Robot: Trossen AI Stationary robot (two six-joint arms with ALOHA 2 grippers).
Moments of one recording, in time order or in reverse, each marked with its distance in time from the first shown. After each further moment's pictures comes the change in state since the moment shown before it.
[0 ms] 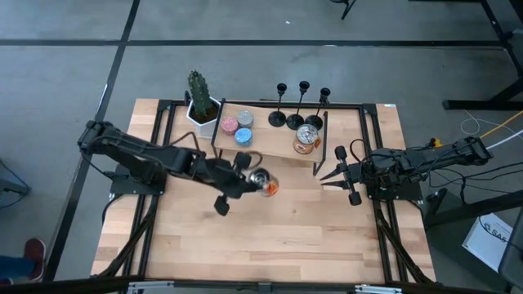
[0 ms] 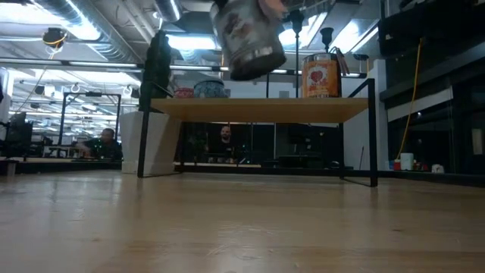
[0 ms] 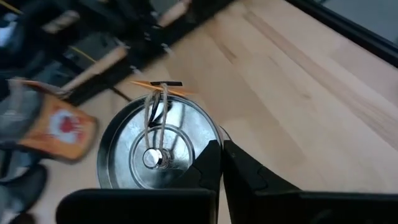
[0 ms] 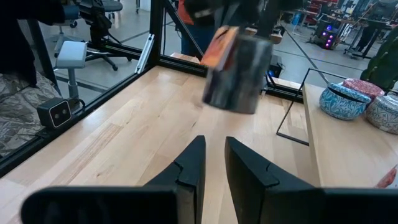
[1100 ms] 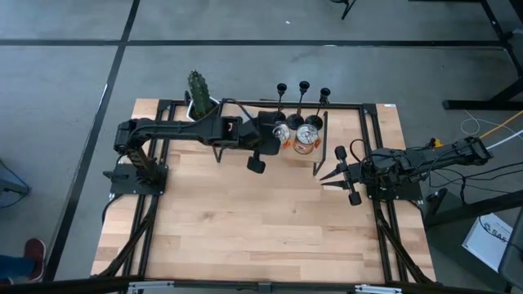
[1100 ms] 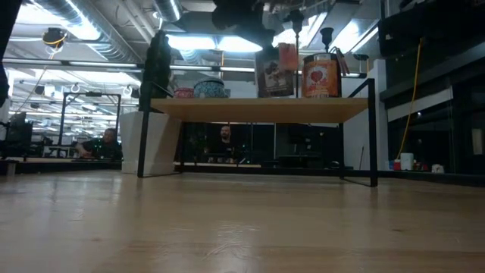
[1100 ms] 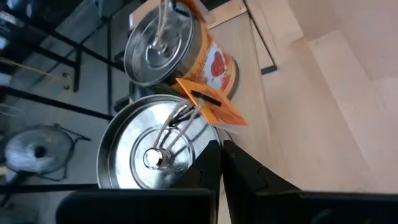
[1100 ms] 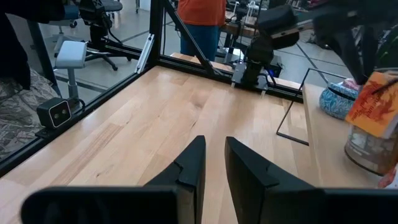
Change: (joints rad) left arm 0.305 0.348 0.485 -0.275 -0.120 0.124; right arm 0.000 0.000 0.000 0.000 0.001 -0.001
